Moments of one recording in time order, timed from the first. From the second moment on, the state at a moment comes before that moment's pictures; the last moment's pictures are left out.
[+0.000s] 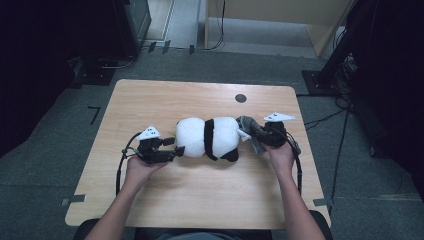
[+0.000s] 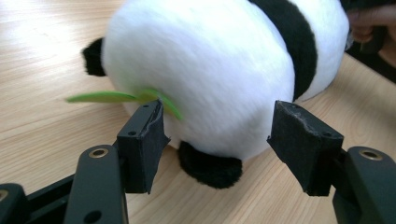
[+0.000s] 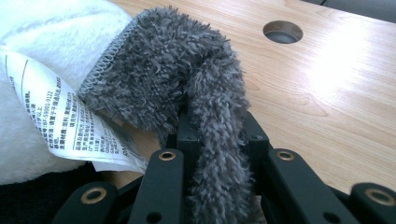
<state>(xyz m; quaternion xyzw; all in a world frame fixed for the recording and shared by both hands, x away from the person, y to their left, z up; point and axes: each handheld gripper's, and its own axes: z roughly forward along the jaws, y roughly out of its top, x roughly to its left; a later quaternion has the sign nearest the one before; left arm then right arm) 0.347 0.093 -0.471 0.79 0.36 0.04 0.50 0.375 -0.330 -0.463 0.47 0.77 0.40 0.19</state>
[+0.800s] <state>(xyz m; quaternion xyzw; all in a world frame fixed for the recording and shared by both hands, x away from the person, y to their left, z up) 0.396 0.124 -0.474 0.79 0.34 0.07 0.51 0.377 -0.308 -0.460 0.46 0.78 0.40 0.15</state>
